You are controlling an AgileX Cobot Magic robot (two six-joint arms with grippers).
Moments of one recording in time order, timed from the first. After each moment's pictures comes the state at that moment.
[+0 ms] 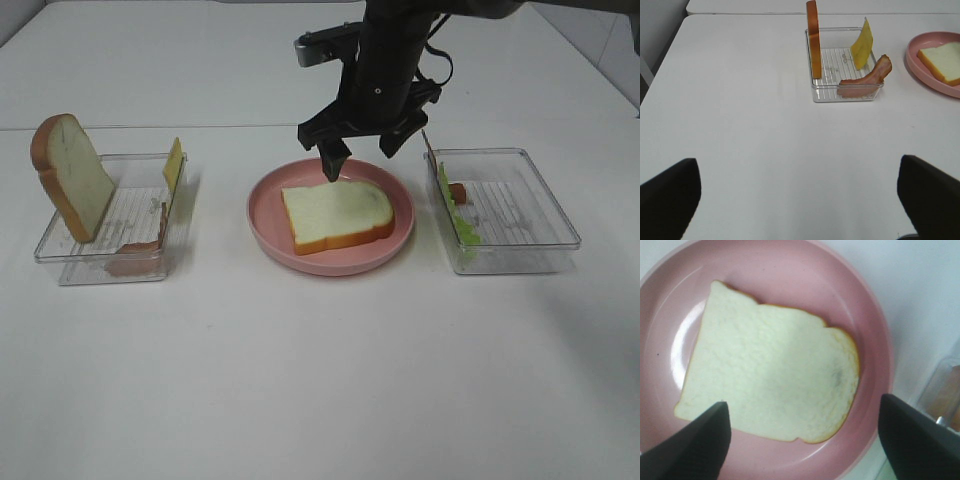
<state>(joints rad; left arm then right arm) 0.02 0.00 -0.52 -0.02 1.08 -0.03 0.49 2.28 -1.97 -0.04 1.01 -0.02</state>
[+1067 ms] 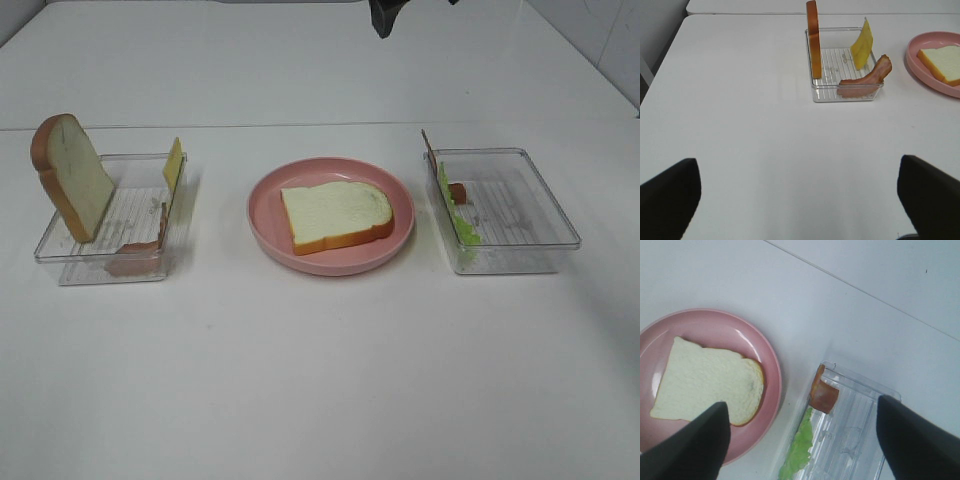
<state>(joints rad) 0.02 0.00 -0.52 -0.02 1.08 -0.03 0.49 2.09 -2.17 -0.22 1.22 0.00</state>
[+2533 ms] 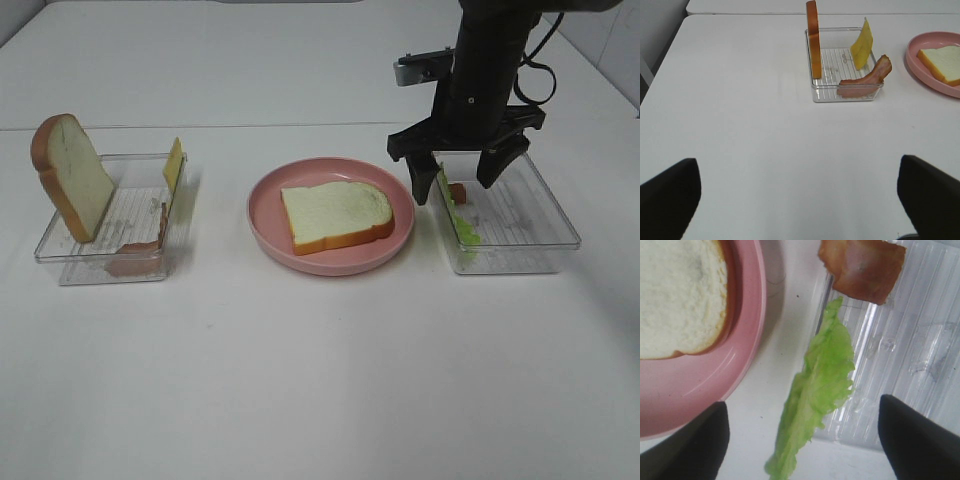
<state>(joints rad) 0.02 0.00 -0.52 -0.02 1.08 -0.03 0.32 2.18 -1.75 -0.04 1.09 0.07</state>
